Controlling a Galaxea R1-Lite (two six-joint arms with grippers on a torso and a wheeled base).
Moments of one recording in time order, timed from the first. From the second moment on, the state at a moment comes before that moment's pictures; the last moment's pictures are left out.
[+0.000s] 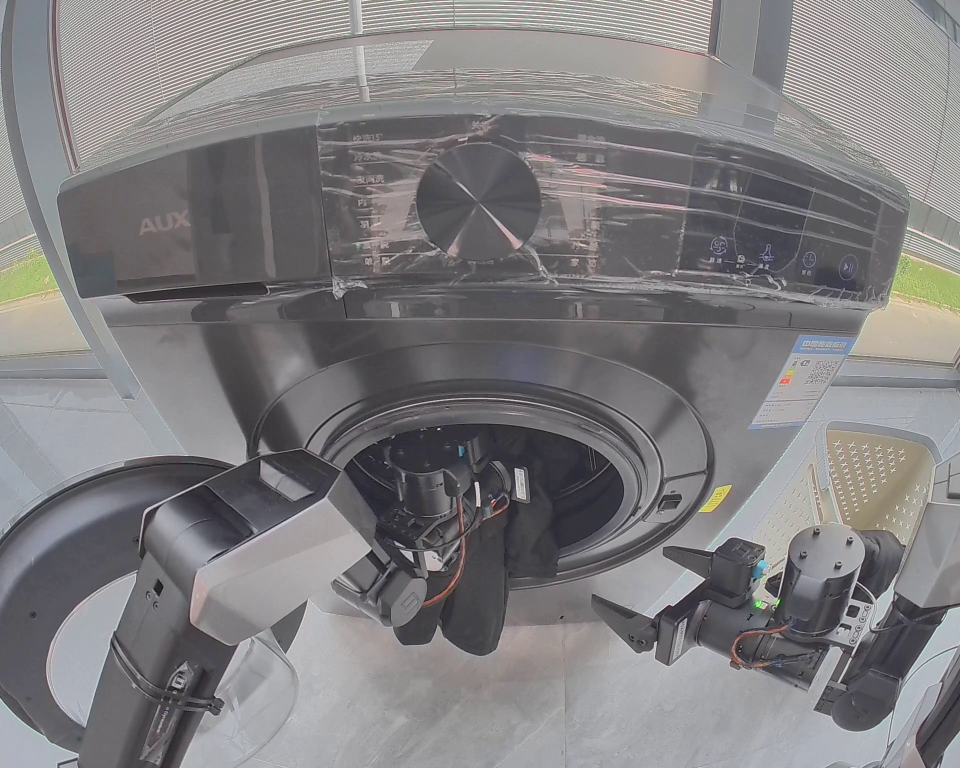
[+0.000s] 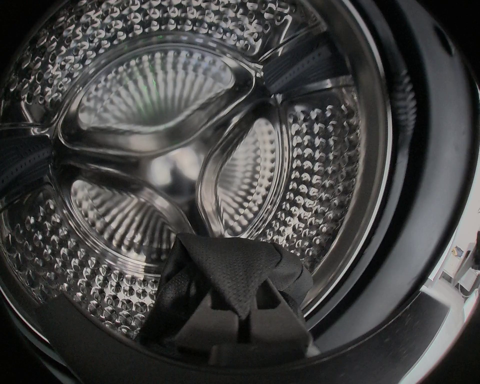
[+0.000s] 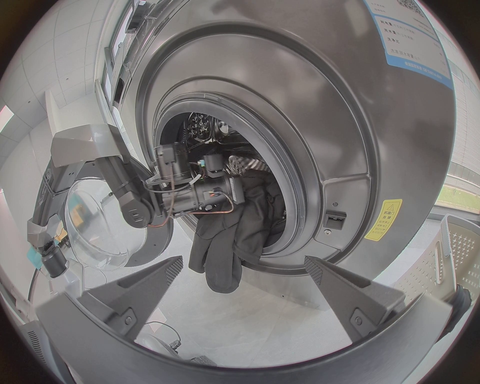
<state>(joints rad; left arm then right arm) -0.60 2.56 -1.32 -1.31 0.05 -0.09 0.67 1.96 -0.16 -1.51 -0.06 0.09</state>
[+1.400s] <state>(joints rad) -0.58 2.64 -1.68 -0.86 0.16 -0.11 0.66 1.97 -0.16 -1.51 -0.05 0.09</state>
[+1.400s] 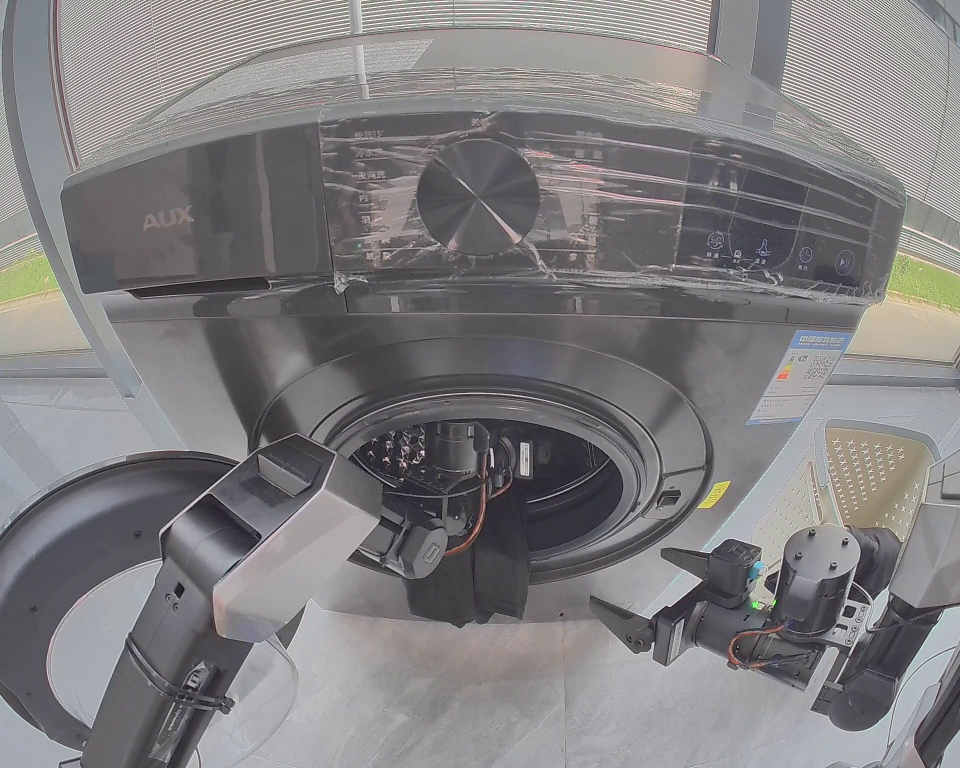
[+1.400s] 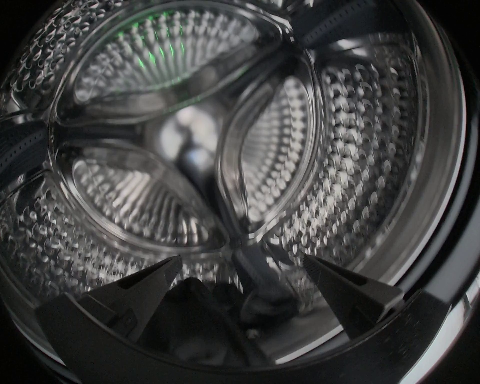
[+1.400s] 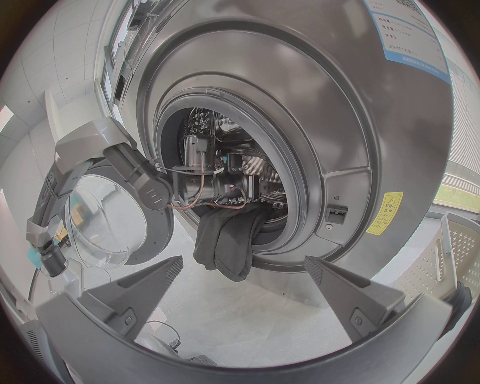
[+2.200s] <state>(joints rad) -0.56 2.57 -1.34 -0.84 0.12 0.03 0.66 1.97 -0.16 -1.51 -0.05 0.09</state>
